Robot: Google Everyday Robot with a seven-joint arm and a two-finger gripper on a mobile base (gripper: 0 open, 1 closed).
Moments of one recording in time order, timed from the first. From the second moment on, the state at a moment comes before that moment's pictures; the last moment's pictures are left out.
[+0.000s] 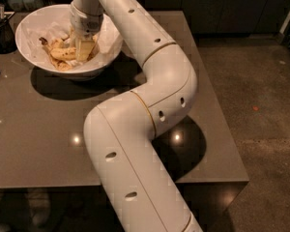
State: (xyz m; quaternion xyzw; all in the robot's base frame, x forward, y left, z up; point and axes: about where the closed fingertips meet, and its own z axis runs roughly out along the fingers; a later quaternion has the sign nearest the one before) arm 0.736 0.188 0.870 -0.86 0.47 0.08 0.19
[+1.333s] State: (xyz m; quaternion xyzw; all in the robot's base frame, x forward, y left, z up) arm 0.734 0.208 0.963 -0.84 0.48 0.00 0.25
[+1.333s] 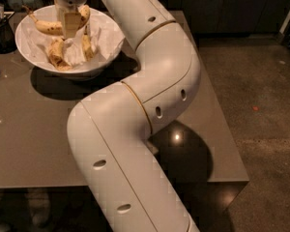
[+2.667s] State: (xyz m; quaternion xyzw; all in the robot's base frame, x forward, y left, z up) arm 0.705 0.218 0.961 -0.84 0.48 0.04 0.23
